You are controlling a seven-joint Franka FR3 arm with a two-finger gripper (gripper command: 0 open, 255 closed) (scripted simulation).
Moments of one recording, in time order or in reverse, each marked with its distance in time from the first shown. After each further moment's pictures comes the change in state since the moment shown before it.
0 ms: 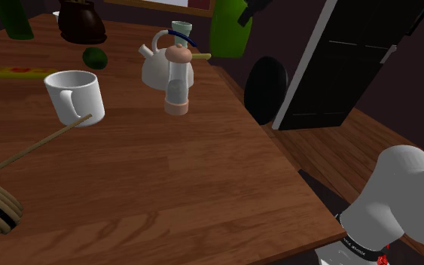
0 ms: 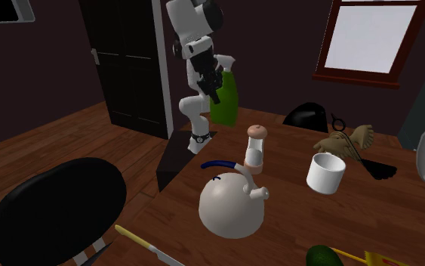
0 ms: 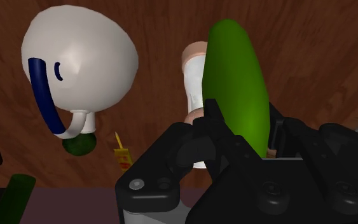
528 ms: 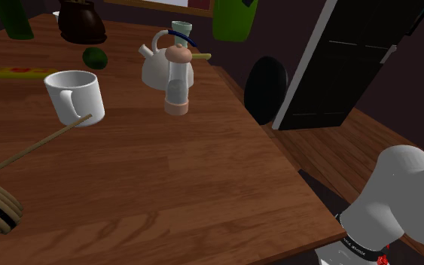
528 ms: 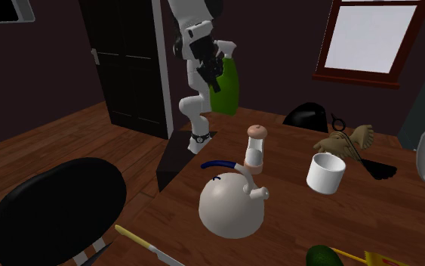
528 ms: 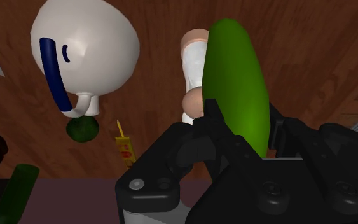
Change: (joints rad) arm 0.004 0.048 -0.010 0.161 0.010 -0.110 0.030
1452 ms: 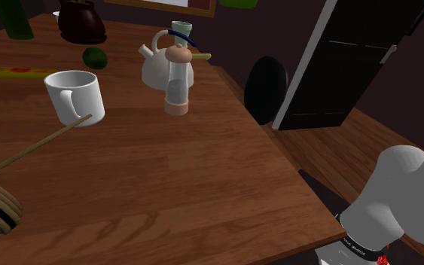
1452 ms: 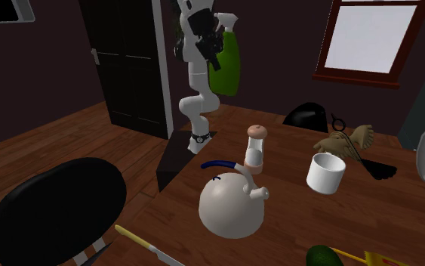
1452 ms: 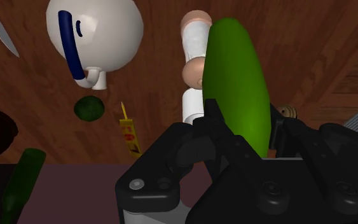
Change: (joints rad) arm -0.007 0.158 -0.047 0.383 0.063 -0.233 0.043
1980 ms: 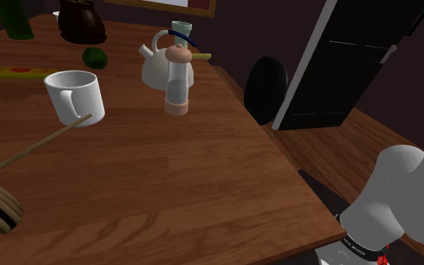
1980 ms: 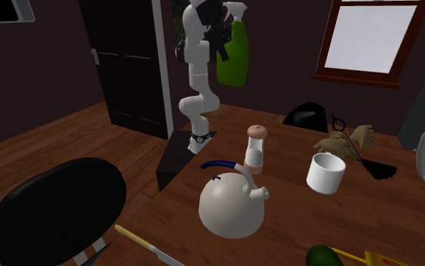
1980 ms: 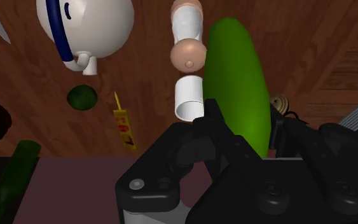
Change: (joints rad) arm 0.021 0.050 0.011 0.144 0.018 -0.076 0.071
